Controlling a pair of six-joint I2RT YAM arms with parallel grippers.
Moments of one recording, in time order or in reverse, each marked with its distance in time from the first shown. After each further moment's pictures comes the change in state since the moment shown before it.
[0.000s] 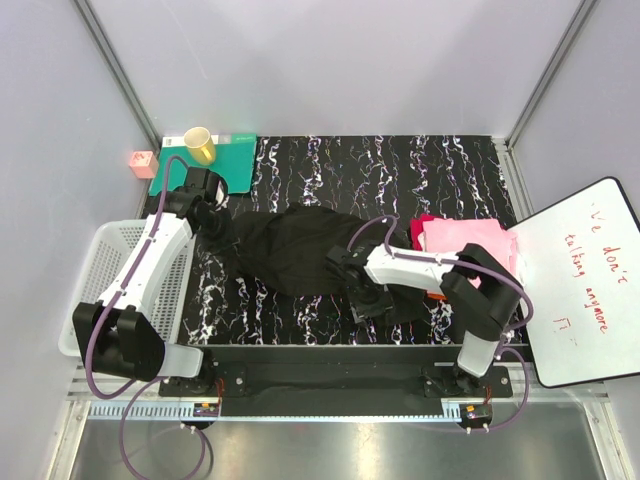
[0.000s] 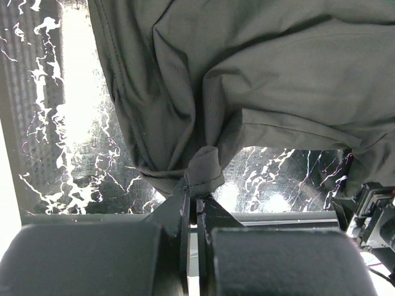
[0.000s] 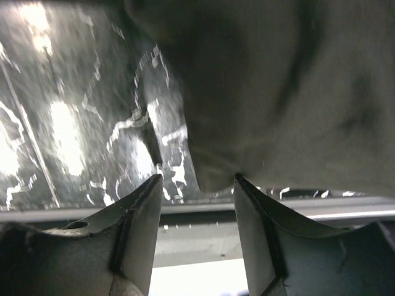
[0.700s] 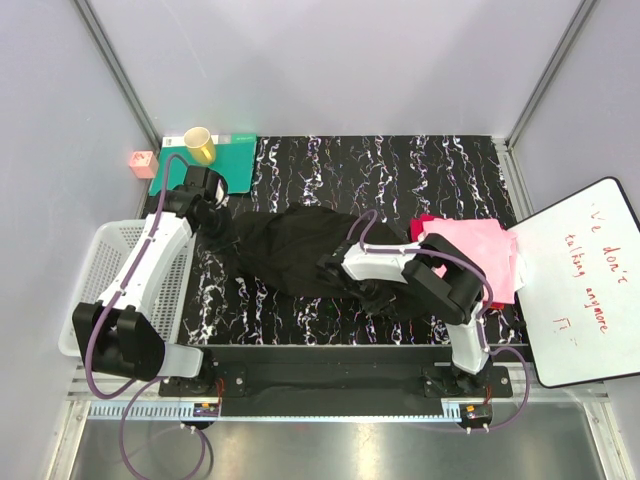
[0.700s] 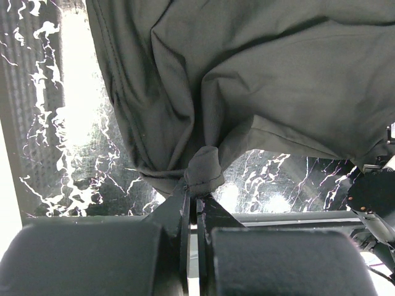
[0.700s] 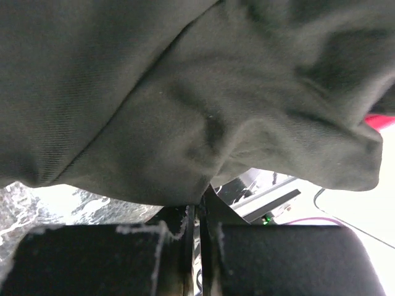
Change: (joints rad) left arm 0.000 0.000 0.005 0.006 0.002 0.007; right arm 0.012 0.237 0.134 -0.190 0.313 -0.010
